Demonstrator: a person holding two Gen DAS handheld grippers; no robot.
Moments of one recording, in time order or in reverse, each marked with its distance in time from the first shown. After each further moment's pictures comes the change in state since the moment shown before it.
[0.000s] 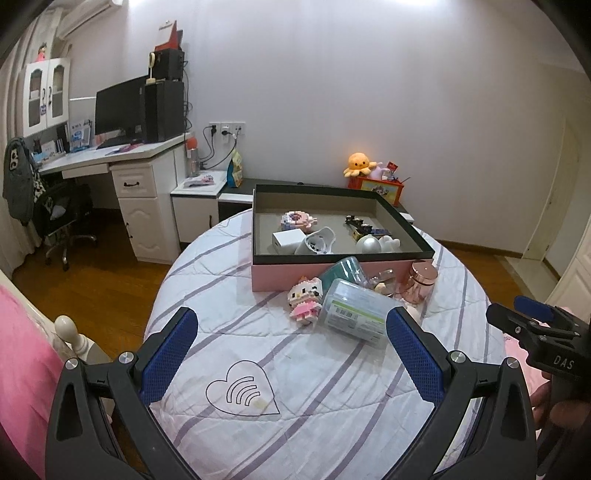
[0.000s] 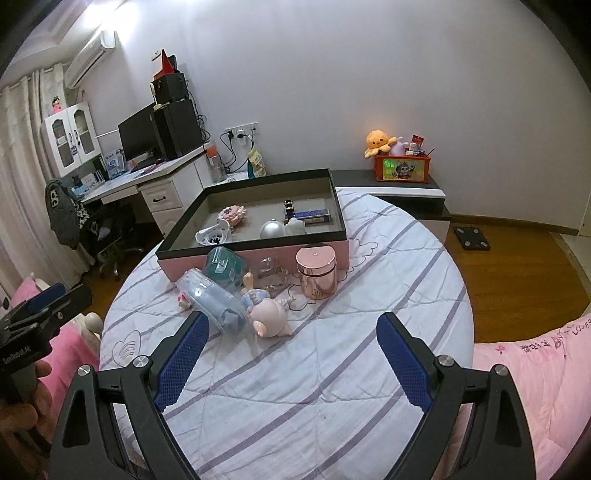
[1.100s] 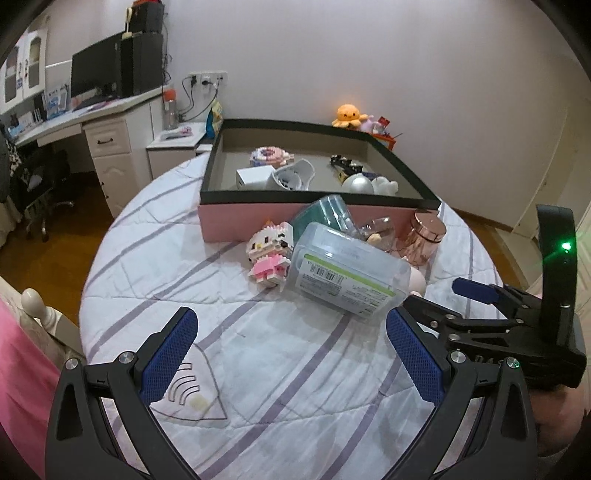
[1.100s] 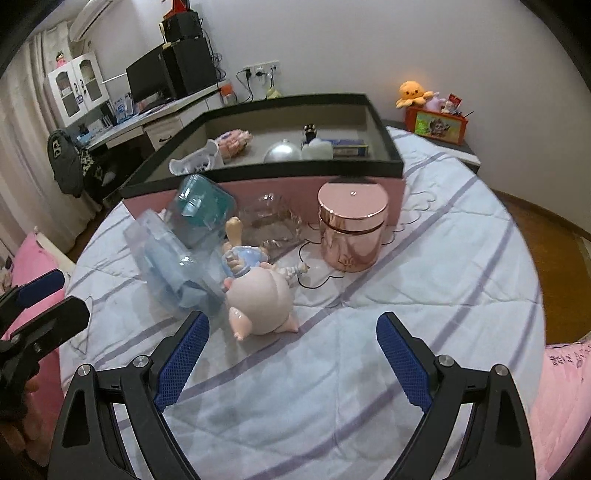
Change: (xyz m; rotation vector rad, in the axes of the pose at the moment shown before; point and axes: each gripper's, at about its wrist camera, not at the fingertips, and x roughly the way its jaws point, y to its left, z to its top) left arm 0.079 -0.024 -0.023 -0.011 0.198 -0.064; right arm 0.120 0.003 -0.010 -0.090 0.236 0.069
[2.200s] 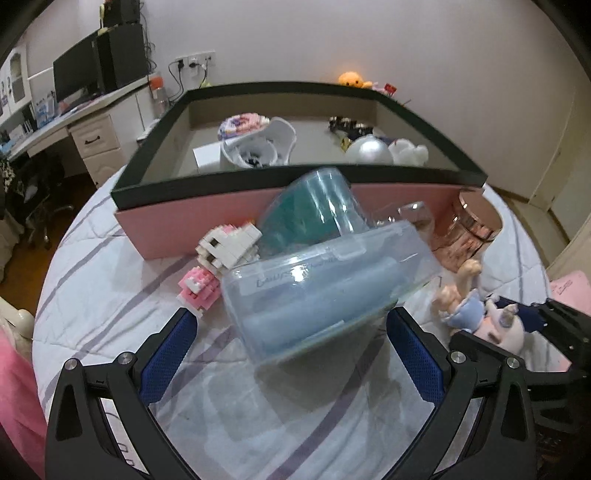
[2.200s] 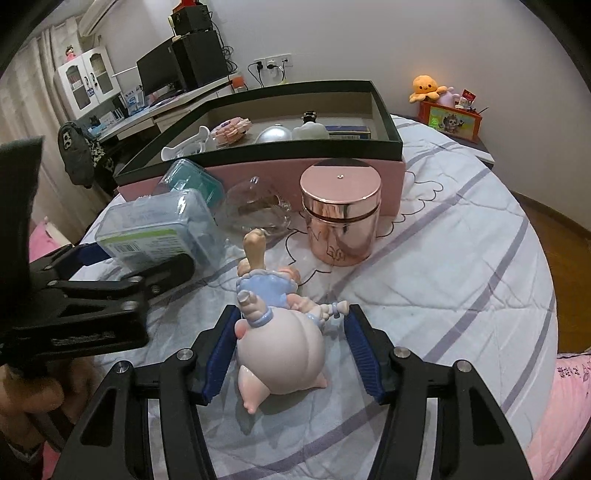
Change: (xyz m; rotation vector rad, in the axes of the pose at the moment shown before) left arm 0.090 -0.027 0.021 0.072 0.102 0.073; right arm 0.008 -0.018 -0.002 -0.014 0.013 0.048
